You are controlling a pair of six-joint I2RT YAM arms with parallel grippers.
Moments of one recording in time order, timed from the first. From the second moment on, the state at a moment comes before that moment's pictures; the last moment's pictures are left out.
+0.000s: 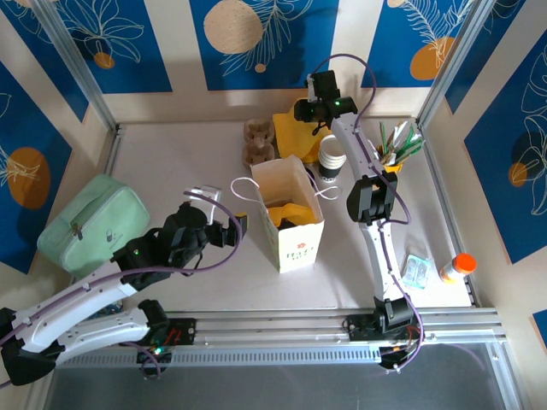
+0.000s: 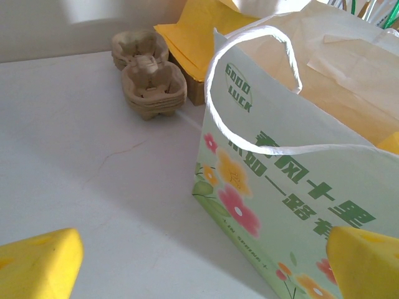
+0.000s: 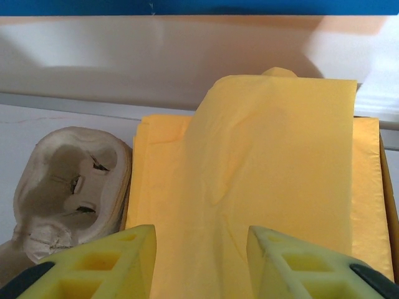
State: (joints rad) left arm -0.95 0.85 0.86 -0.51 -0.43 -0.39; right arm 0.27 2.56 2.71 -0.86 -0.06 0.17
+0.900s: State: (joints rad) left arm -0.95 0.85 0.86 -0.51 -0.43 -0.40; right arm 0.27 2.59 2.70 -0.86 -0.05 0.16
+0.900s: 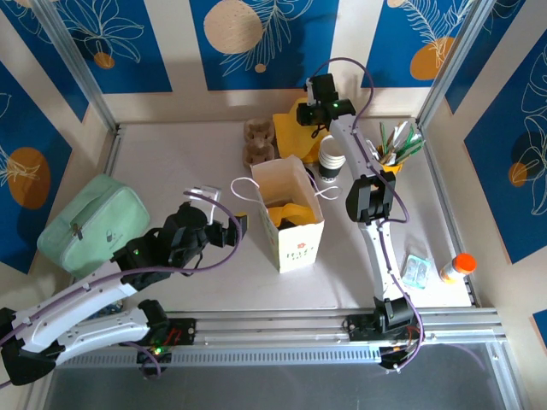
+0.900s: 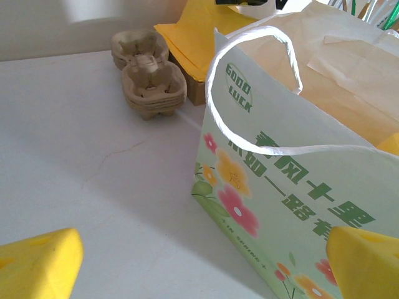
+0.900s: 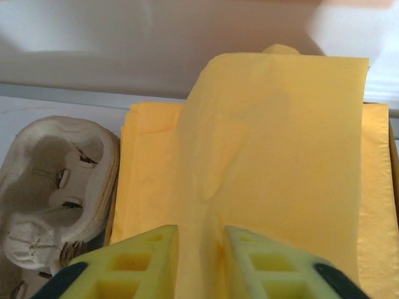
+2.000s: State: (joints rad) left arm -0.95 0.85 0.85 -0.51 -0.43 -0.40; right arm 0.27 2.58 2.69 -0.86 -0.04 0.14
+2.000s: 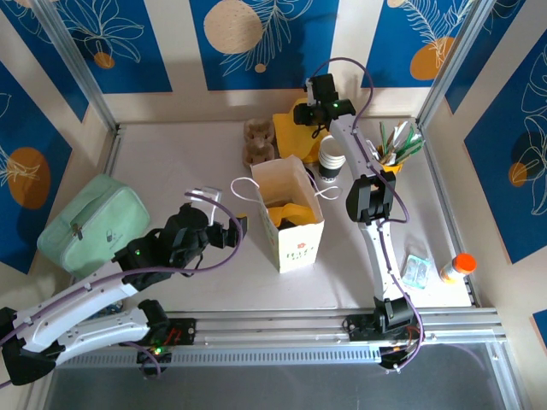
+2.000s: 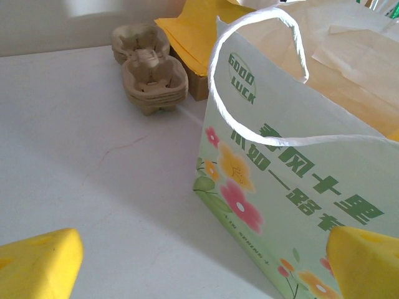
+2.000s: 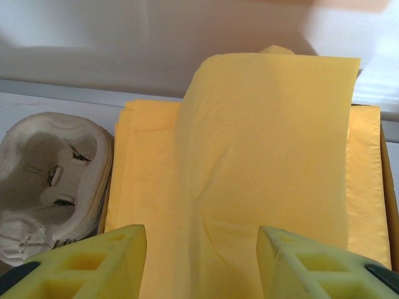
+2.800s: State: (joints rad) left arm -0.95 0.86 0.85 -0.51 -0.43 -0.40; right arm 0.27 2.60 2.67 -0.86 -0.03 0.13
